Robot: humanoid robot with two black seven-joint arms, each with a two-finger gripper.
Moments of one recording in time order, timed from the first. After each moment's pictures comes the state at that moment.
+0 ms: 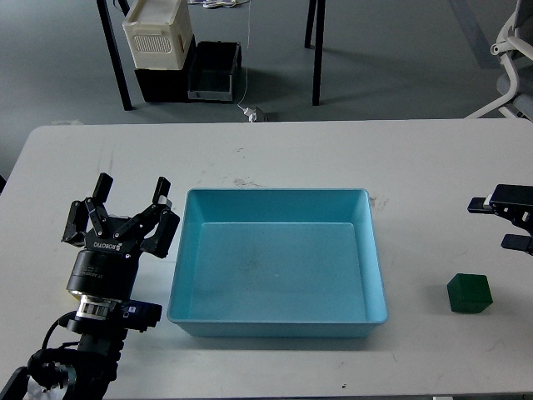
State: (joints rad) left arm 0.25 -0.04 -1.35 -1.65 -0.41 -0.49 0.11; right arm 0.77 -1.23 0.36 1.72 -0.70 0.42 -0.22
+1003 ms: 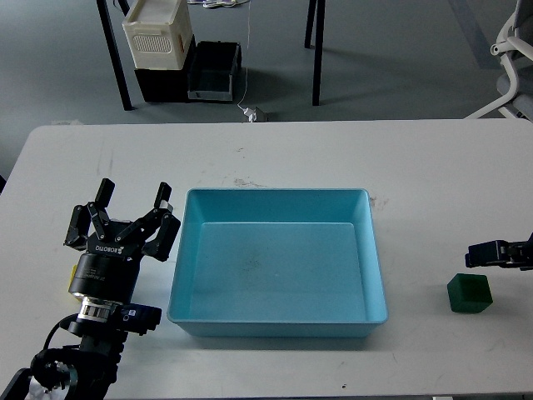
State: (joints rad) left arm 0.25 -0.04 -1.35 -1.62 -0.40 -0.49 0.10; right arm 1.29 -1.03 -0.28 1.60 -0.92 0.49 -0.33
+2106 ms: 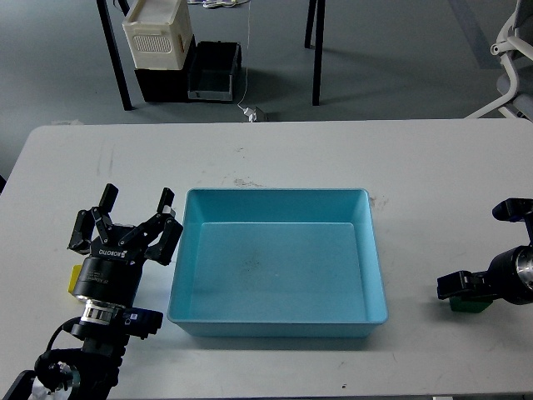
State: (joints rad) left arm 0.25 -0.04 -1.34 -1.59 -0.40 -0.49 0.11; right arm 1.17 -0.84 -0.28 1.48 -0.91 0.49 -0.33
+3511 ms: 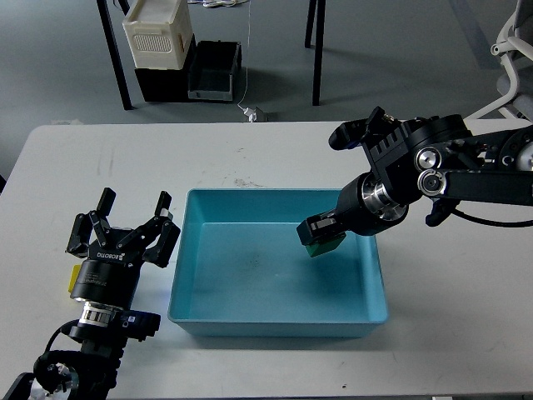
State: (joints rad) left arm 0.26 -0.04 -1.35 -1.58 -0.40 -0.49 0.10; right arm 1.57 -0.24 -0.40 1.34 -0.66 0.49 -0.32
